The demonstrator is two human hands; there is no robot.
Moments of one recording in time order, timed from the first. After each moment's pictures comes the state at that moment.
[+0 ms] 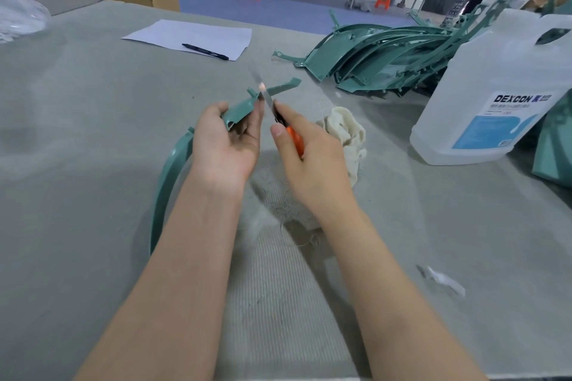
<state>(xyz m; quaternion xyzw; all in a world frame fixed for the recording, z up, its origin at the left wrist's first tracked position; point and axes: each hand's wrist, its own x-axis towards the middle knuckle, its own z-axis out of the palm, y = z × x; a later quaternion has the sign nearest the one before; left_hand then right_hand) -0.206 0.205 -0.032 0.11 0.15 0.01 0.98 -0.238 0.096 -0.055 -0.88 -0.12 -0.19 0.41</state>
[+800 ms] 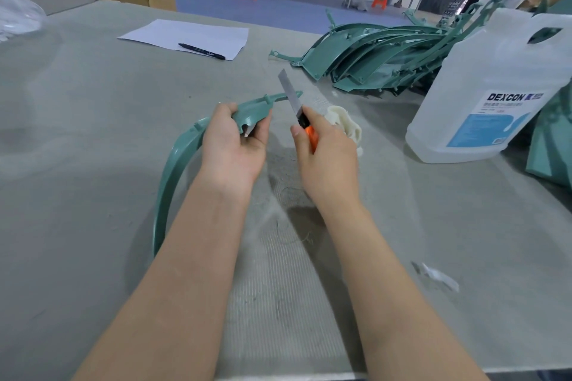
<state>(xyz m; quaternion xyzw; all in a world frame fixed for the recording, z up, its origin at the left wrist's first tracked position) -0.200 0.194 -0.037 0.15 0.15 0.01 0.98 -0.221 0.079 -0.067 -0.91 0.00 -0.21 0.35</state>
